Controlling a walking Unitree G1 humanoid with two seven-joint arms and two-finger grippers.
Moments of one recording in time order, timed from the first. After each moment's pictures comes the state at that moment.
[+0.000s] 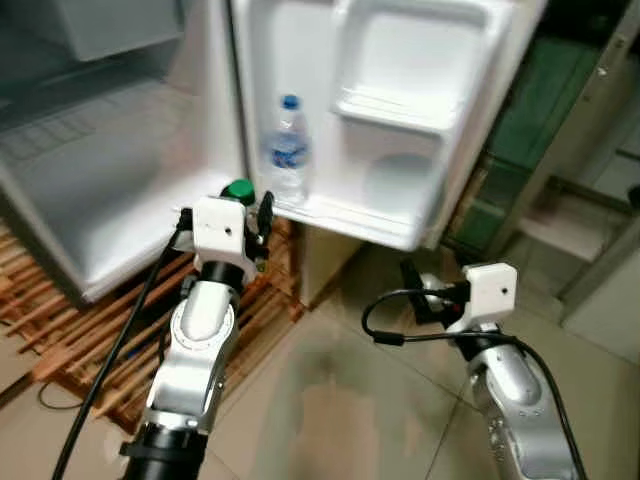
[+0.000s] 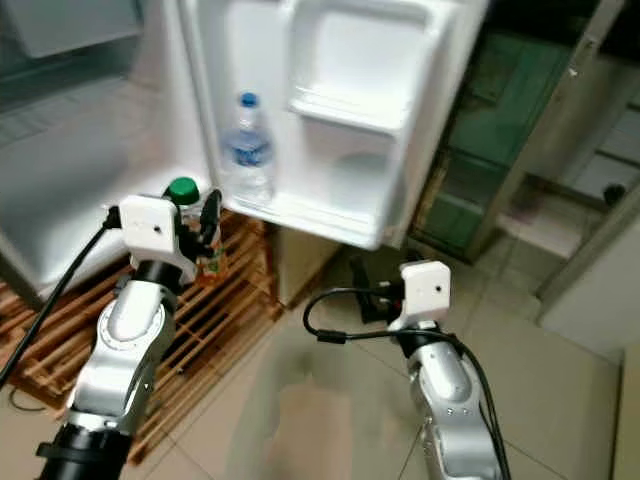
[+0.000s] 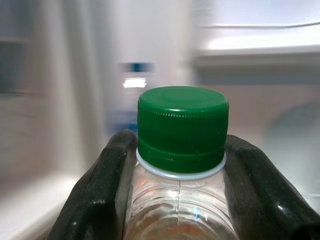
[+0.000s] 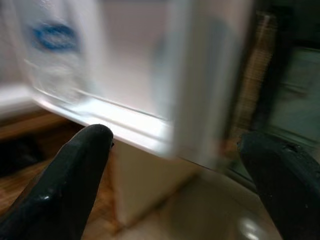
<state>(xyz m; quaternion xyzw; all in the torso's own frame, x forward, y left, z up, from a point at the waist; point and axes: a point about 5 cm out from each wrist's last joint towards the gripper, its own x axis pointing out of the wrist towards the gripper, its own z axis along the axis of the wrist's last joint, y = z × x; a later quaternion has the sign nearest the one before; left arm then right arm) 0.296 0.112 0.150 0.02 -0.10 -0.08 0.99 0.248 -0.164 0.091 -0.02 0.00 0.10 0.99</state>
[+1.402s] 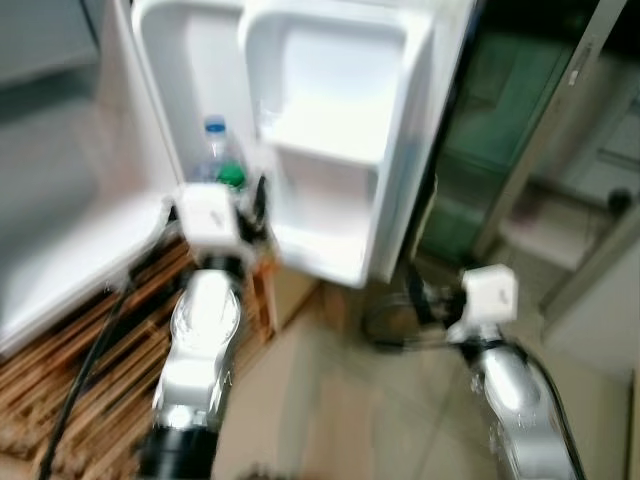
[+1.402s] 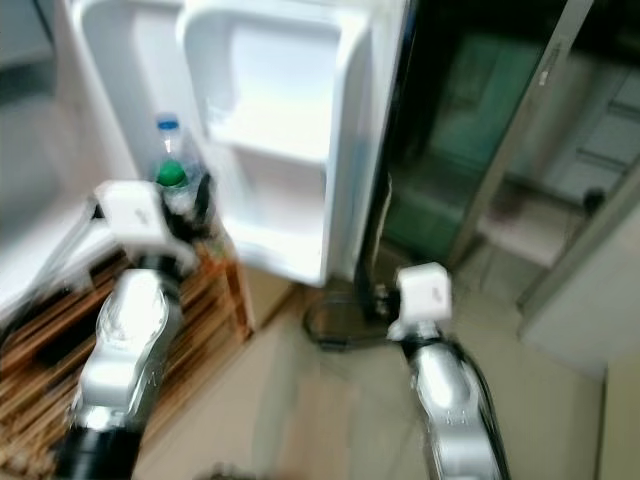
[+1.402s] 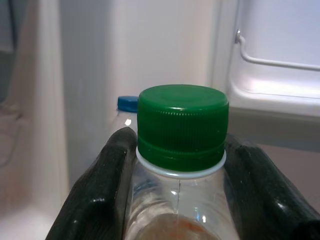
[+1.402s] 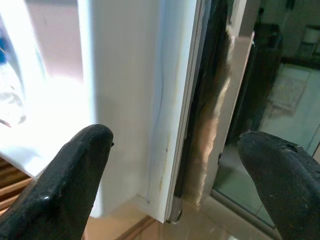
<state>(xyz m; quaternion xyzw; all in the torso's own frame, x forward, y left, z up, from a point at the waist) 0.296 0.132 0.177 -0.02 -0.15 0.01 0.99 0.252 -0.150 0.104 -0.04 -0.04 0.11 0.99</state>
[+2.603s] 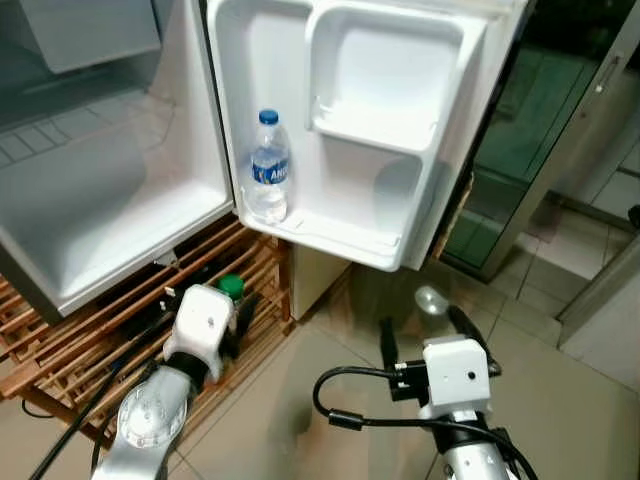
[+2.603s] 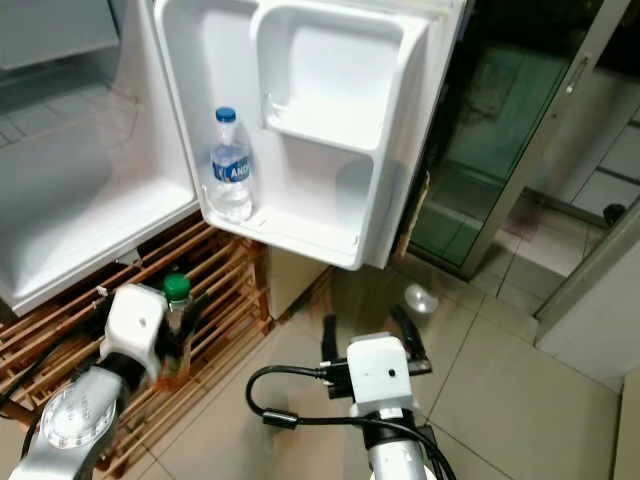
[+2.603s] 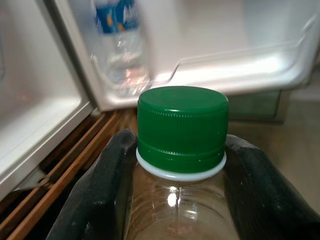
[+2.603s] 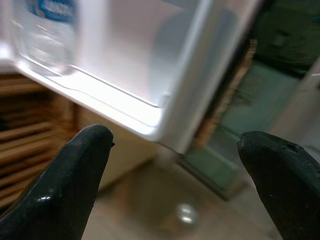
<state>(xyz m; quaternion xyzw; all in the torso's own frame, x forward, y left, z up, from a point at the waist) 0.209 0.154 0.099 0.11 0.04 -0.16 0.98 0.159 -0.102 0.111 -0.13 0.03 0.01 0.99</state>
